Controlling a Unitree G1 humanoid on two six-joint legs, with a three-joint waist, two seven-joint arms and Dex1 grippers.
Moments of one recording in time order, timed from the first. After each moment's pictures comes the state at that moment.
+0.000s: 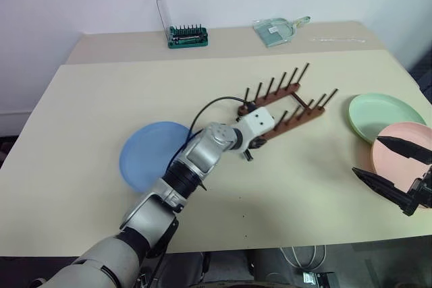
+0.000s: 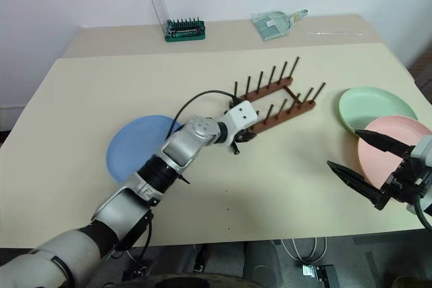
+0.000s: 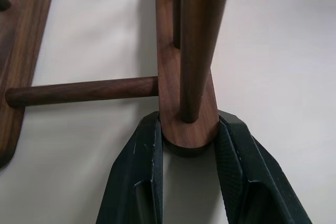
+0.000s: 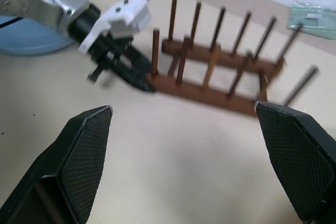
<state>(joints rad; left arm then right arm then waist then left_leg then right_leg) -0.83 0.05 -0.47 0.41 0.07 0.53 -0.66 0.42 -0.81 -0.81 -0.49 0.75 0.38 1.03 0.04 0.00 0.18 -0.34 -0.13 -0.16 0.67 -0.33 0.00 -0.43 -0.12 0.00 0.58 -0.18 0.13</state>
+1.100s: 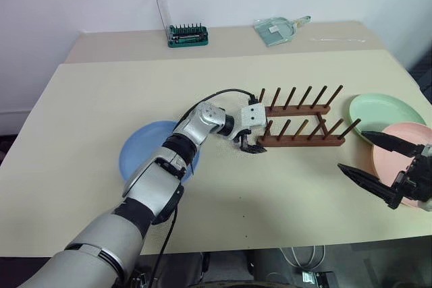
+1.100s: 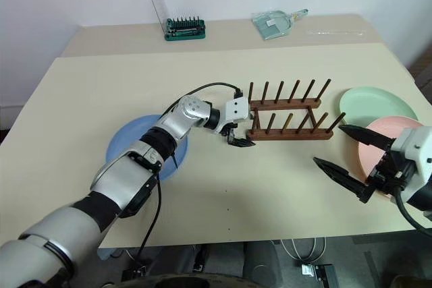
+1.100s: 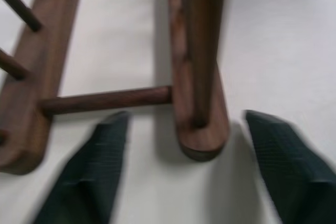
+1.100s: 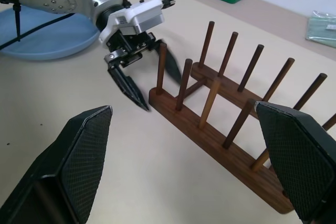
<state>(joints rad) -1.10 0.03 -0.39 1.06 0.12 -0.14 -1.04 0.36 -0.81 -0.73 -0.52 0.74 0.40 1.00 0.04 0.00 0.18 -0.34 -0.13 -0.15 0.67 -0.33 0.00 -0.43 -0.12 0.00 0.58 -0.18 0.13</state>
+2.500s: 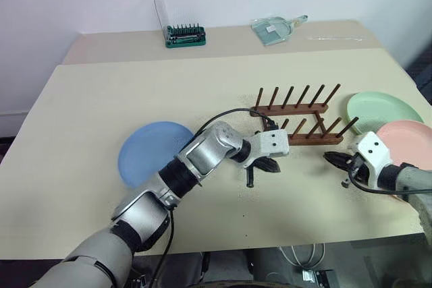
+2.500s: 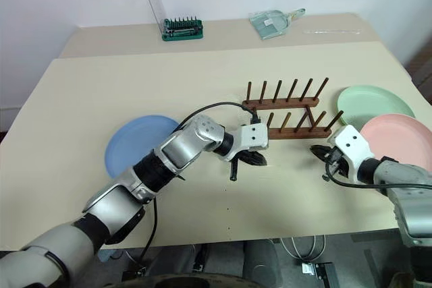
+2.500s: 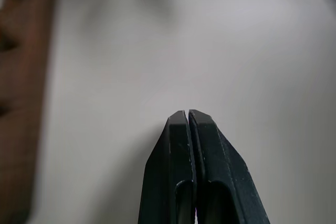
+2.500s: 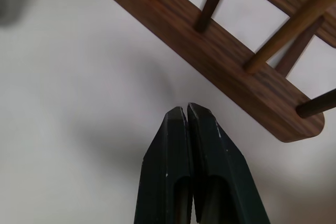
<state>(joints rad) -0.86 0.07 -0.65 0.32 0.04 0.55 -0.97 0.03 -0.85 -0.22 -0.09 0.24 0.32 0.82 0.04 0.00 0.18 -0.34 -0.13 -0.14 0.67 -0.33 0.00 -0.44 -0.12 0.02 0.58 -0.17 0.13</state>
